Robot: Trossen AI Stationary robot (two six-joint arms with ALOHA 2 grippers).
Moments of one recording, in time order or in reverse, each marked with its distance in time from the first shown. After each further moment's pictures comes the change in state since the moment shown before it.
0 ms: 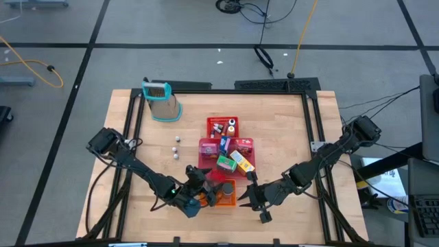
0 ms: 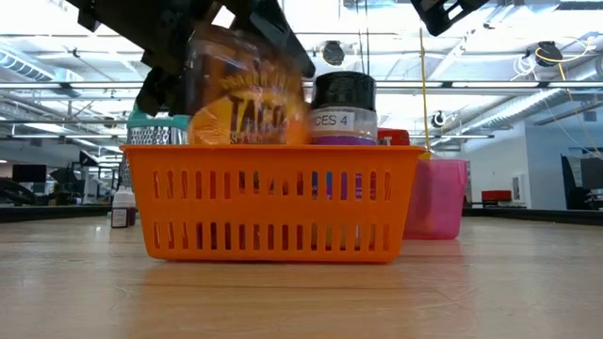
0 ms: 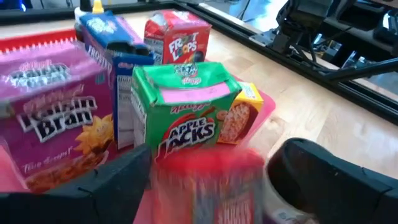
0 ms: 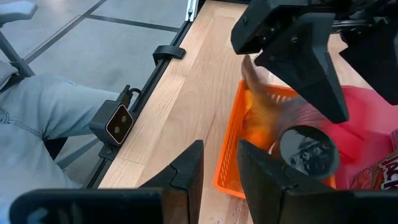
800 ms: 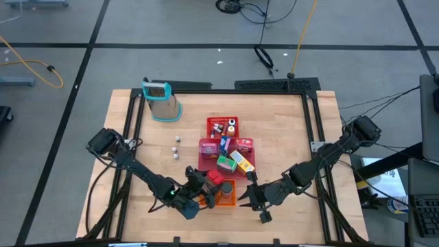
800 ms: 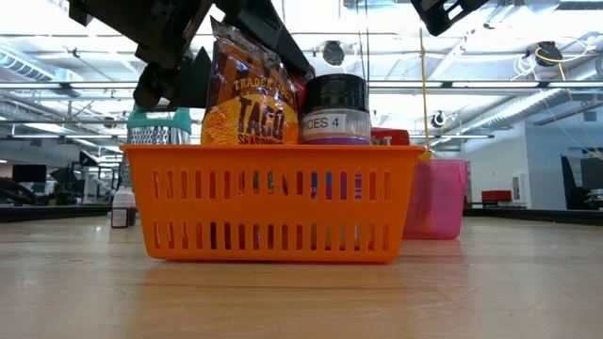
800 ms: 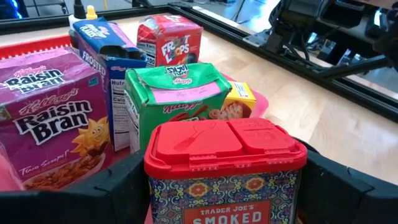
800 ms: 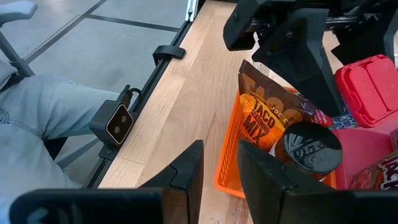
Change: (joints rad) left arm -0.015 0.000 0.000 0.023 -0.014 0.044; right arm 0.000 0.000 0.000 0.000 0.000 0.000
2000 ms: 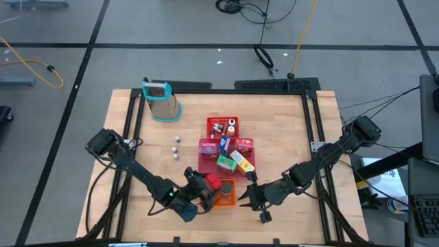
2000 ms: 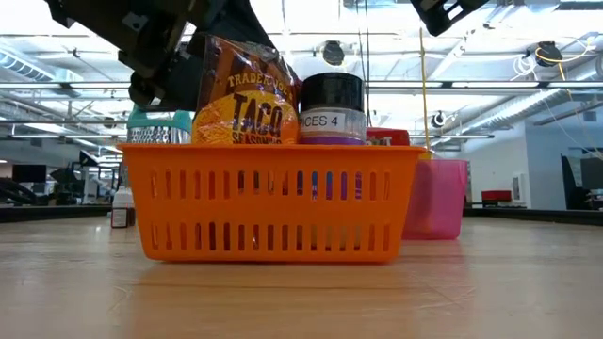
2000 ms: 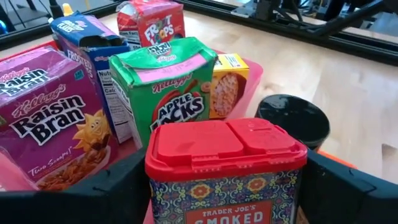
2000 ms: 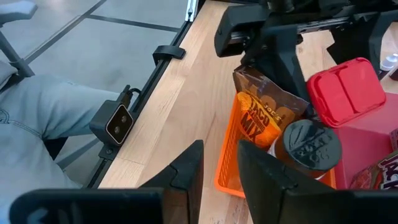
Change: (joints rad) left arm -0.021 0.001 0.000 -0.071 0.054 0.115; right arm 0.000 0.000 0.000 0.000 0.000 0.000
